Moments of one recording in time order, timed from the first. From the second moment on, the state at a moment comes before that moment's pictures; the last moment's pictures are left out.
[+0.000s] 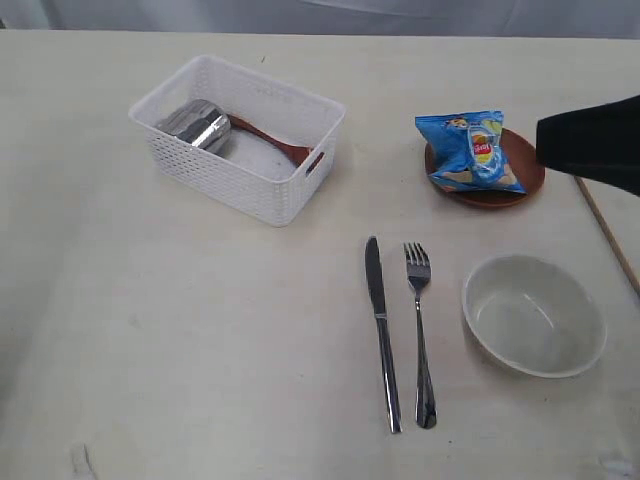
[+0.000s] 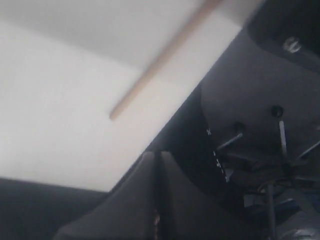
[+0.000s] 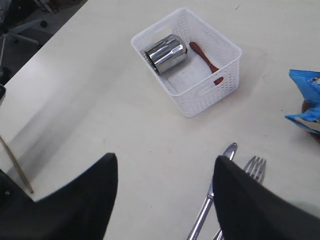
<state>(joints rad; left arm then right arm) 0.11 1.19 -0.50 0.45 1.22 1.02 0.22 0.70 -0.78 0.63 0.95 -0.36</state>
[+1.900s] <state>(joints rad) 0.27 1.61 -0.41 0.57 0.81 0.93 0.22 0.70 -0.78 0.69 0.96 -0.44</state>
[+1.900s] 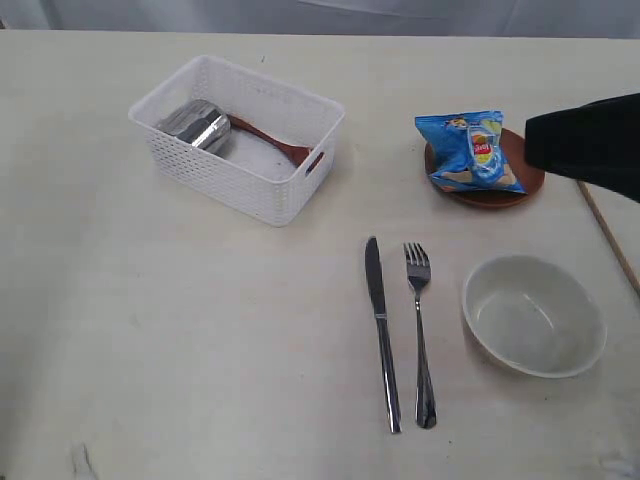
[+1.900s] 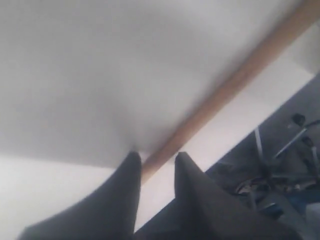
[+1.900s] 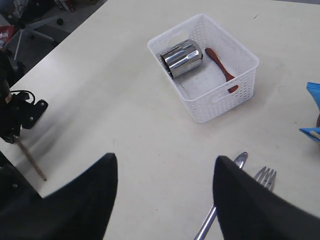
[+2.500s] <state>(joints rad) 0.23 1.64 -0.41 0.74 0.41 0.85 0.22 0.70 -0.78 0.69 0.96 -0.45</state>
